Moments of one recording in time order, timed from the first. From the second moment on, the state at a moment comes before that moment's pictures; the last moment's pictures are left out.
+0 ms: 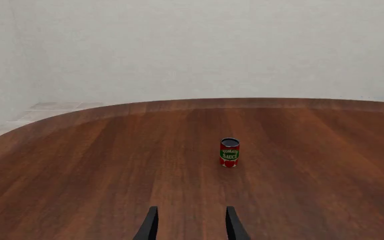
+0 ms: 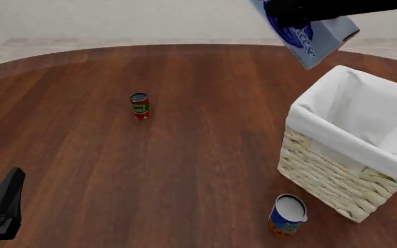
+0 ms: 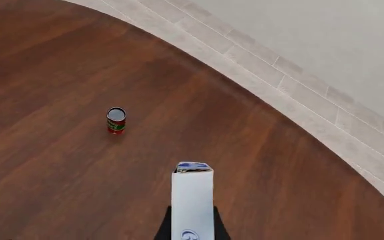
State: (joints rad) left arm 0.00 0.01 0.00 0.00 0.00; right arm 0.46 1.29 -1.46 0.64 -0.29
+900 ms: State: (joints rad) left arm 0.00 0.01 0.00 0.00 0.00; right arm 0.03 1.20 -1.35 0.77 -0.43
